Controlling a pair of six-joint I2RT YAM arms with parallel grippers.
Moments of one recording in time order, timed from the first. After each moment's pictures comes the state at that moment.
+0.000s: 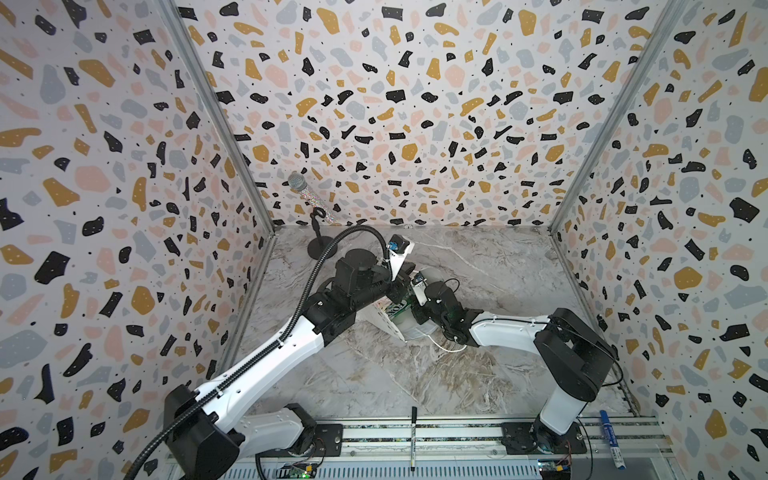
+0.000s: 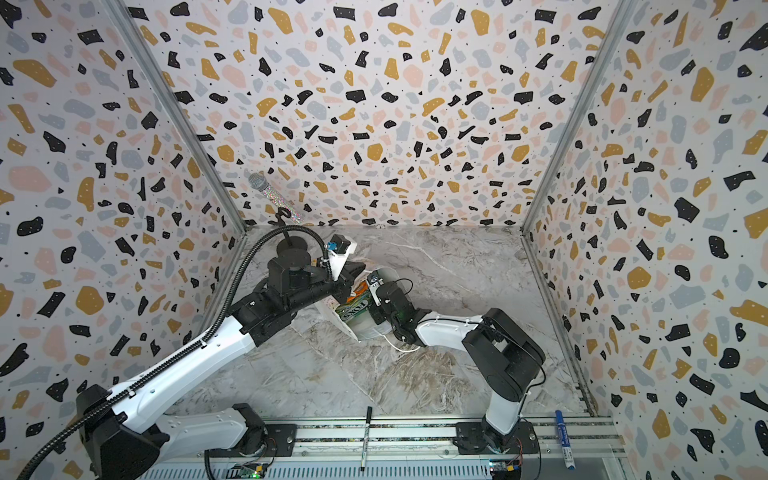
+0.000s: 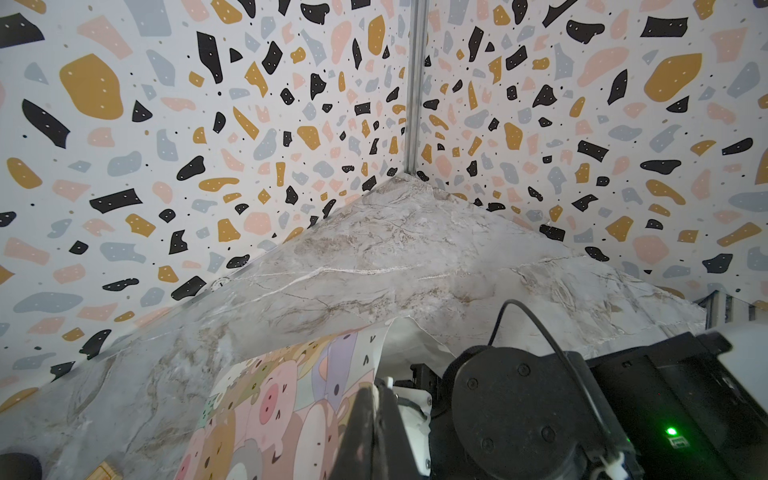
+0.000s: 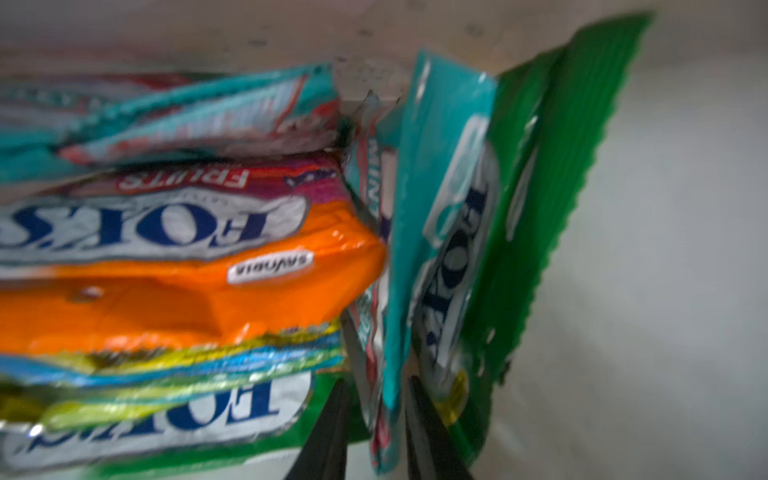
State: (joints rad) left arm -0.68 1.20 1.11 -0.18 0.15 0.05; right arm 0.82 1.74 0.93 0.29 0.20 0.02
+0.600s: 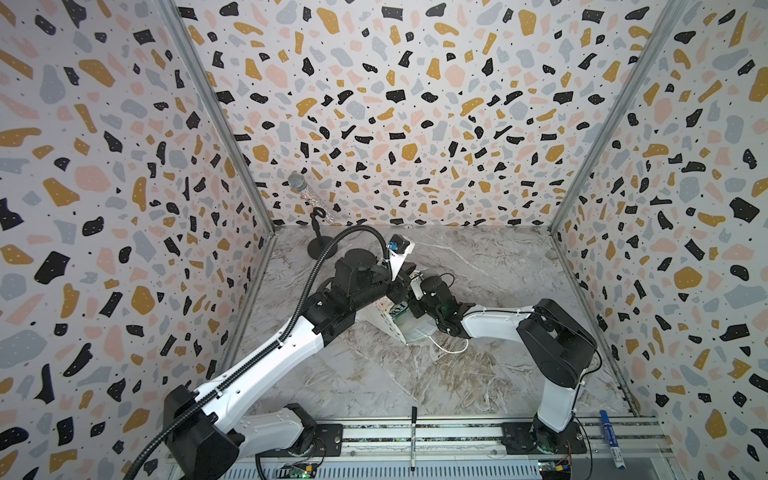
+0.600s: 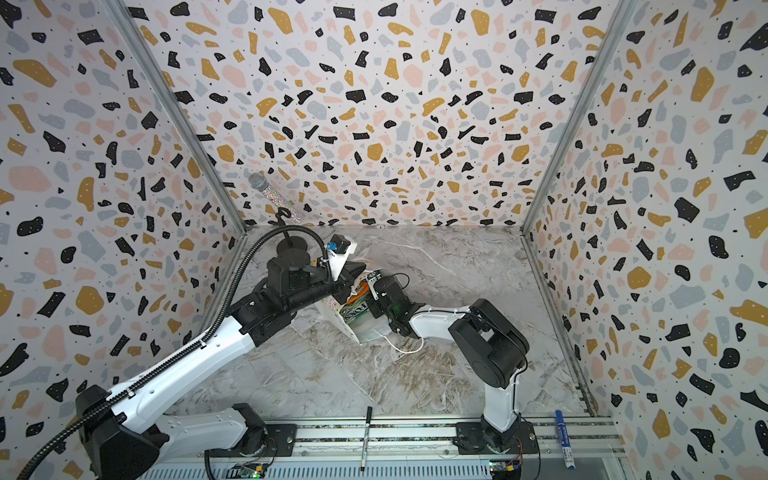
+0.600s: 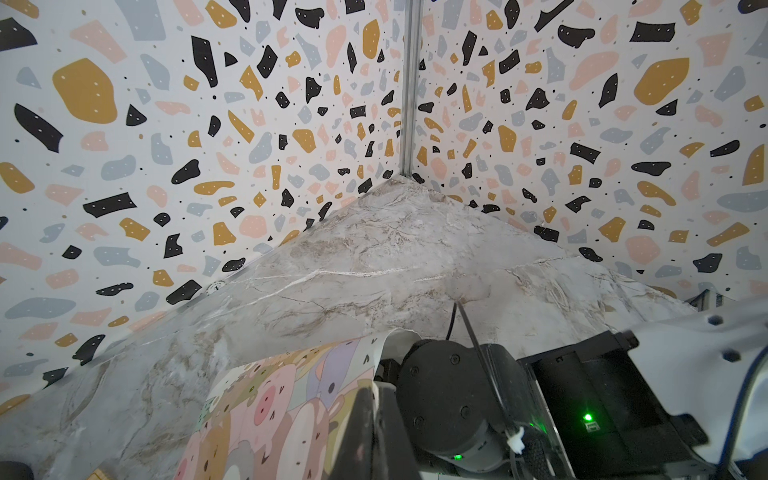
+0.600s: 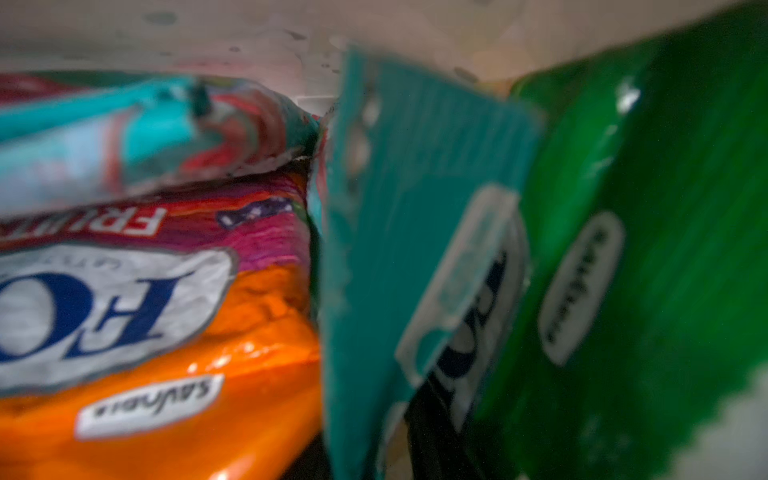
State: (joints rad) left arm -0.68 1.20 1.11 -0.17 0.16 0.05; right arm 0.79 1.86 1.02 0.31 0.19 0.01
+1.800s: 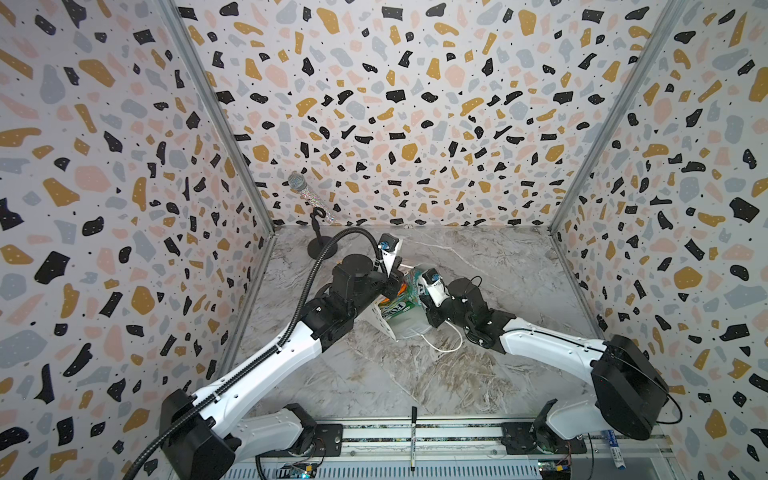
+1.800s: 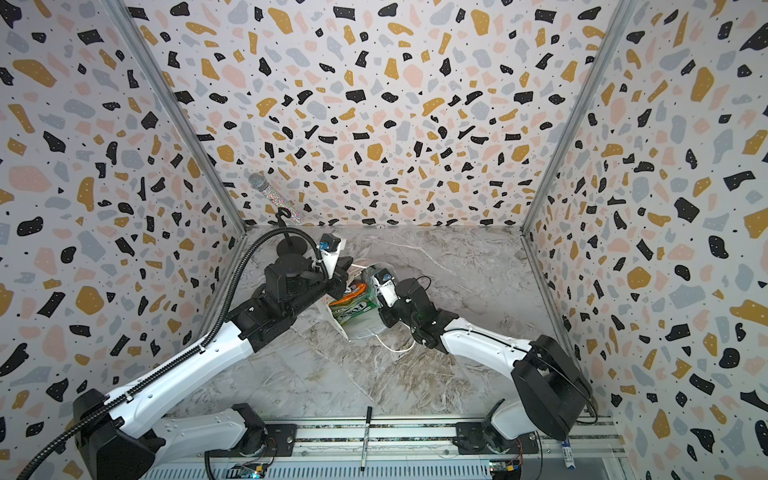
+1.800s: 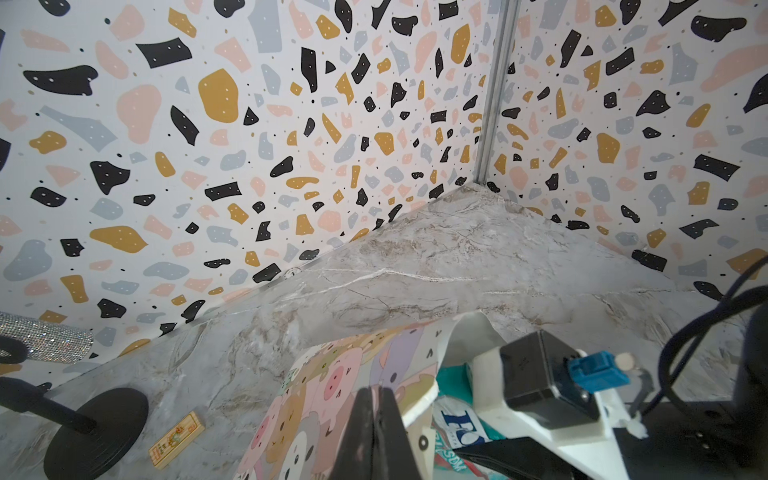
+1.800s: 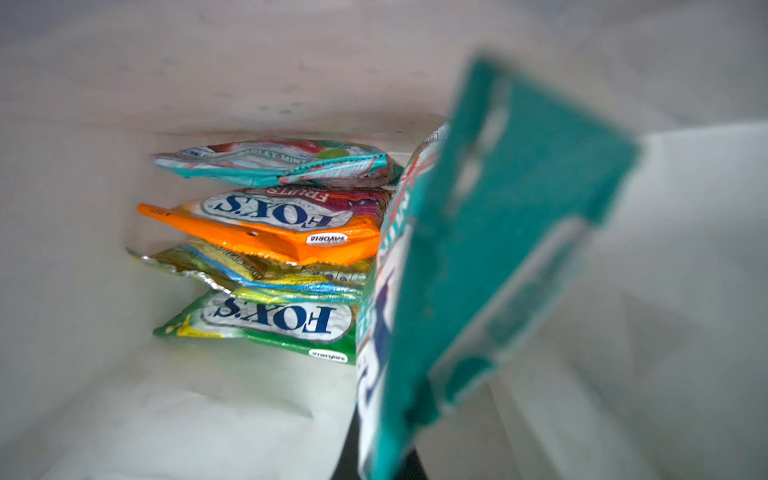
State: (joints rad) left arm -0.69 1.17 1.05 -0.11 -0.09 0.04; right arm 0.79 1.42 0.83 0.12 -0.01 -0.01
